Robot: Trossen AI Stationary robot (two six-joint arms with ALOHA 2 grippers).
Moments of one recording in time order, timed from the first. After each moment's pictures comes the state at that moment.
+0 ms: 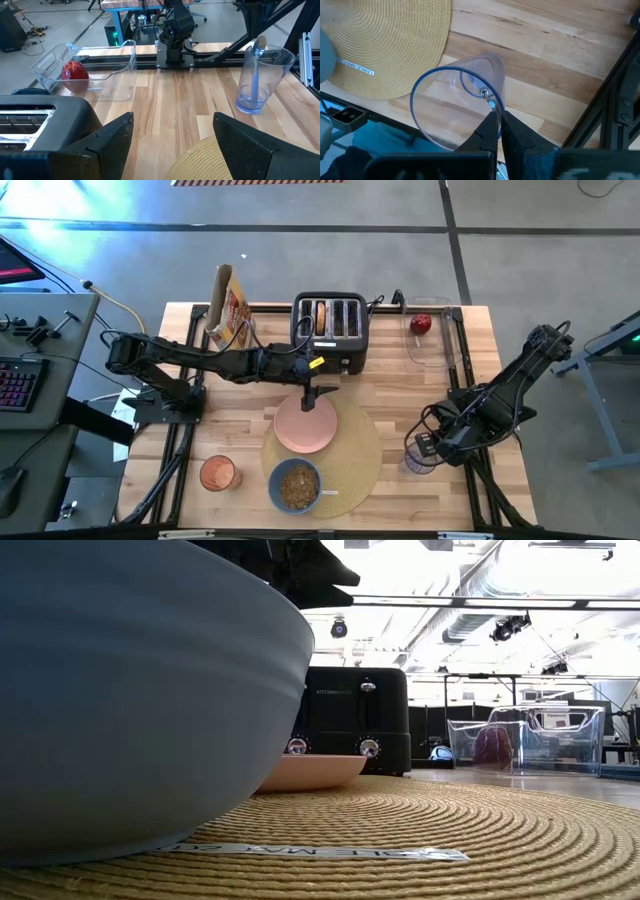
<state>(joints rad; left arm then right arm) 0.02 1.51 1.00 0.18 -0.04 0.06 0.77 1.19 1.13 -1.24 0.04 2.04</state>
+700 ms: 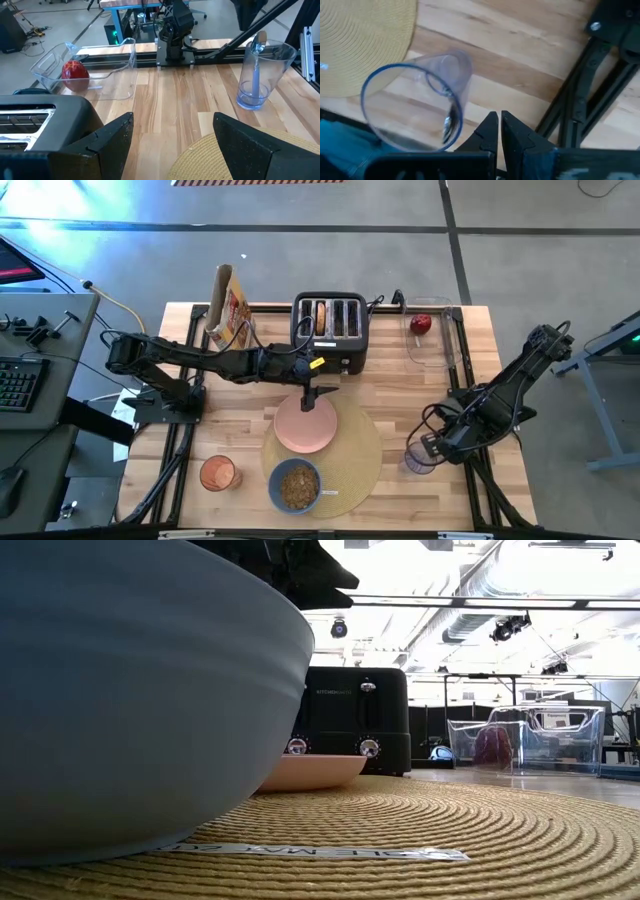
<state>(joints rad) 0.02 1.51 1.00 0.17 -0.04 0.08 0.77 1.19 1.12 -1.35 -0.03 1.99</state>
